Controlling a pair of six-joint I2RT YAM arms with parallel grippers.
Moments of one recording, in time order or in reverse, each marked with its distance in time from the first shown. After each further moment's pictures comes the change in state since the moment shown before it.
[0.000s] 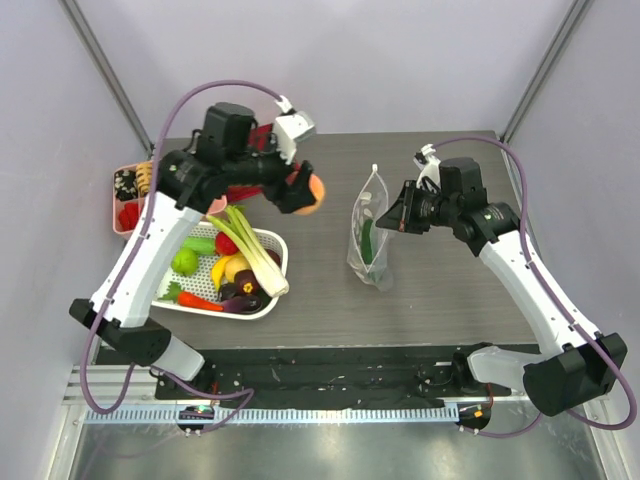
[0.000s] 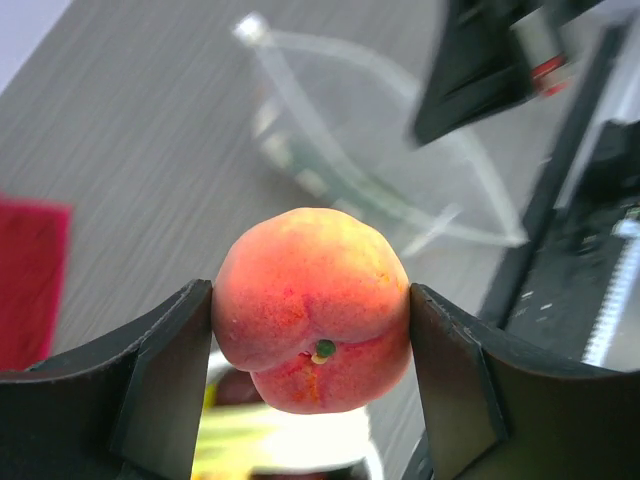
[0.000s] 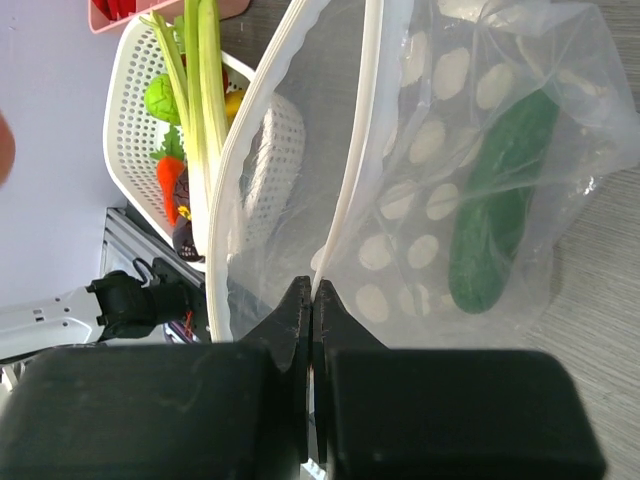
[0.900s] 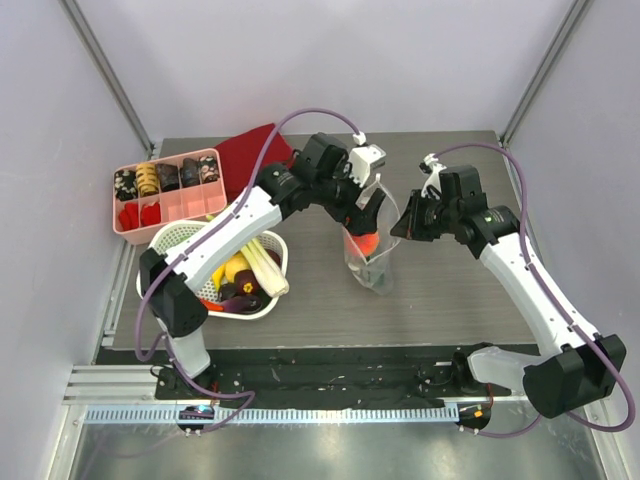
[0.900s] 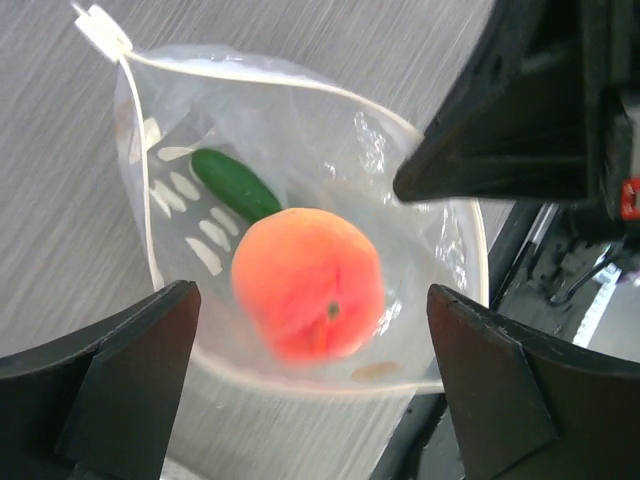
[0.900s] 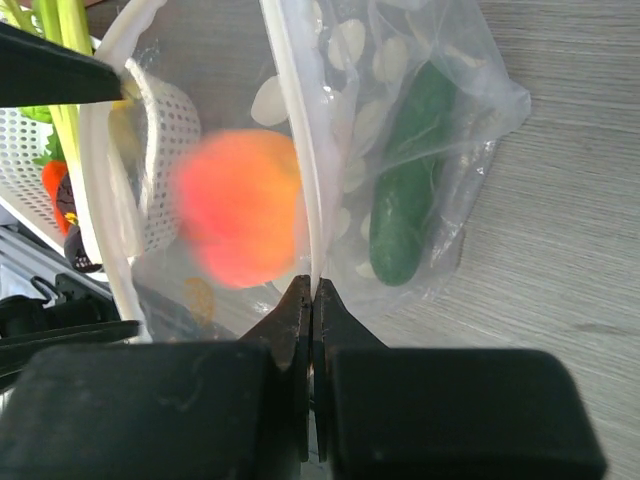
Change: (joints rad) left arm -0.262 0.278 -0.118 0.305 -0.105 -0.291; right arm -0.023 -0.010 -0.044 -0.083 0.150 -0.101
